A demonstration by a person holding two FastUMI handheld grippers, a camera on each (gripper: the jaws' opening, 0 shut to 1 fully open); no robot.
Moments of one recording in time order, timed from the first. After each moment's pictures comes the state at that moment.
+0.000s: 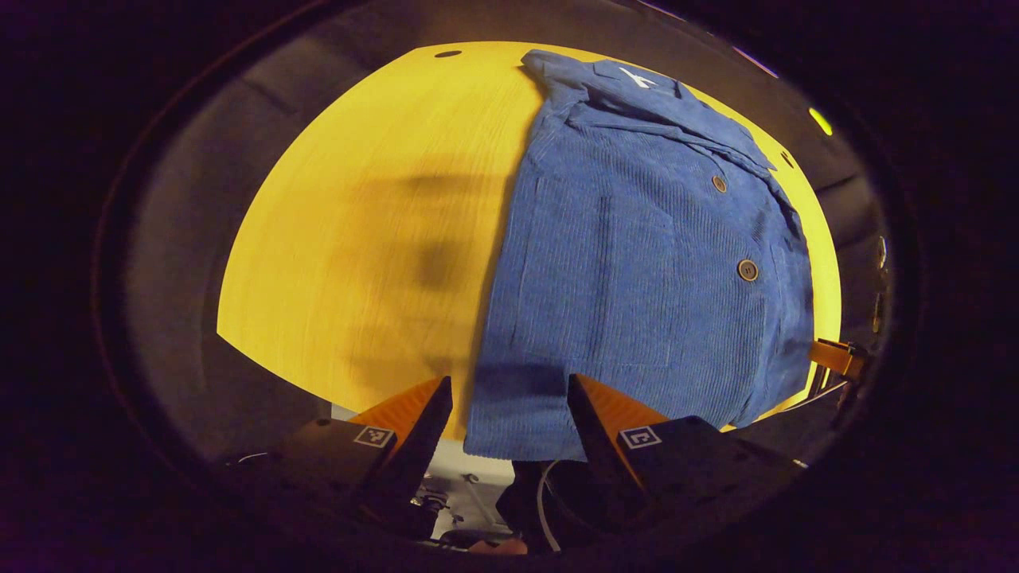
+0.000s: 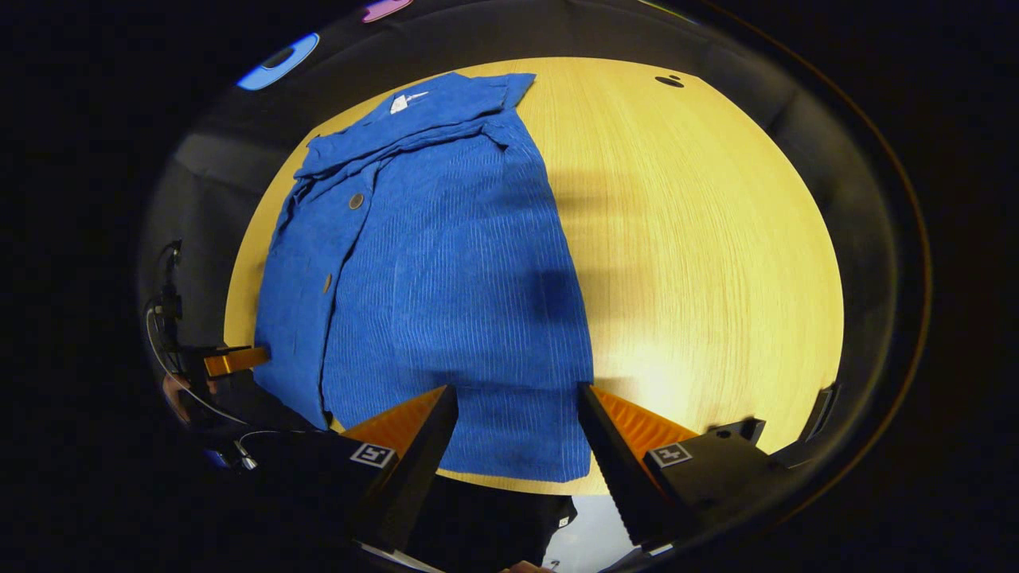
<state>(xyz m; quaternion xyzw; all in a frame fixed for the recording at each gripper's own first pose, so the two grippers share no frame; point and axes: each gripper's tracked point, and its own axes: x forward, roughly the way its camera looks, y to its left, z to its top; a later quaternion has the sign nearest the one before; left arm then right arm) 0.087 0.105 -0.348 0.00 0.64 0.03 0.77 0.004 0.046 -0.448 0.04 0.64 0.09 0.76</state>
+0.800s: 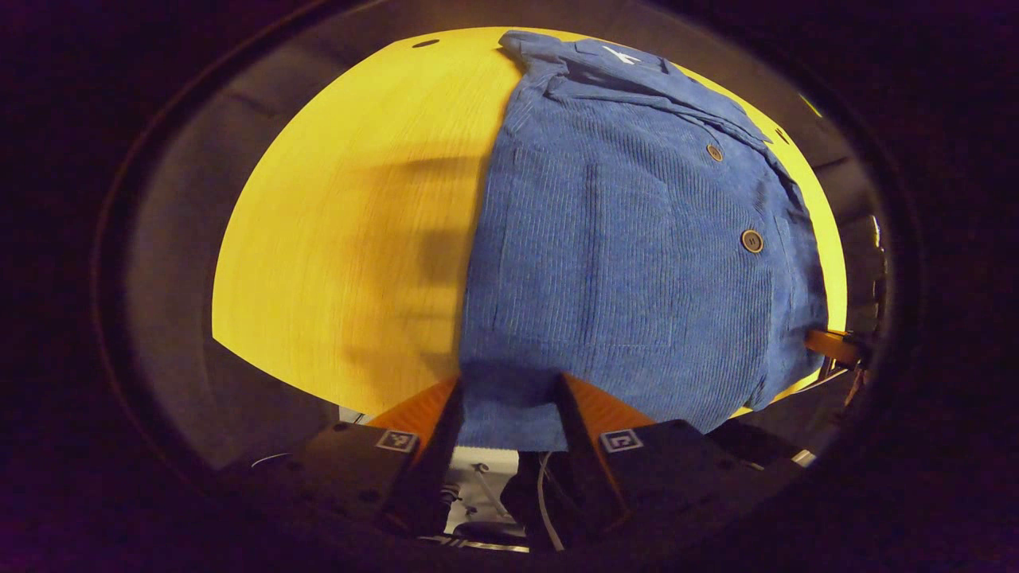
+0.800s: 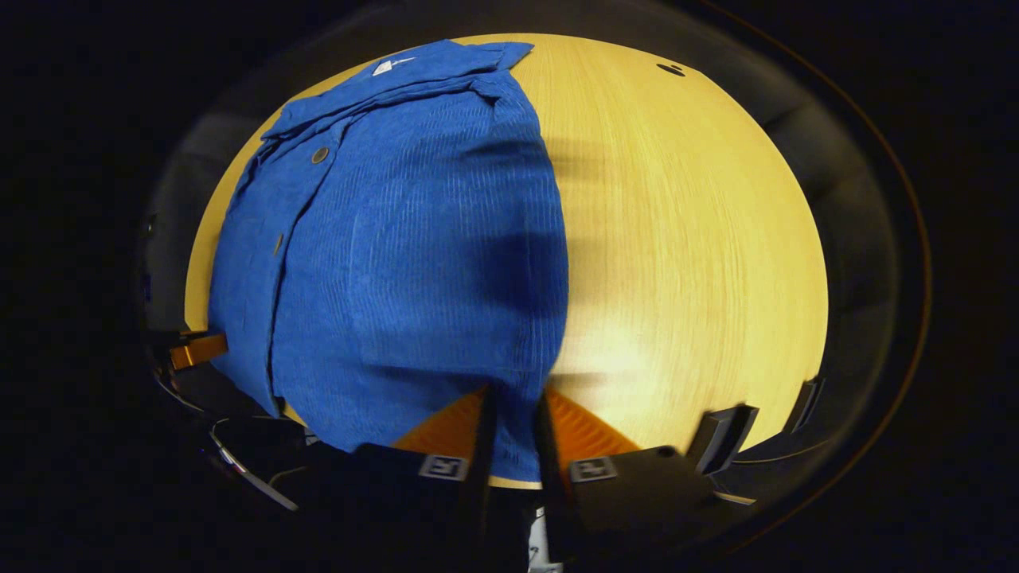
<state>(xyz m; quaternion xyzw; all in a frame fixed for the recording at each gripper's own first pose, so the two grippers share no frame) 0.084 0.096 -0.360 0.03 0.65 0.02 0.76 -0.015 0.052 -0.471 0.01 0.68 0.04 0.73</state>
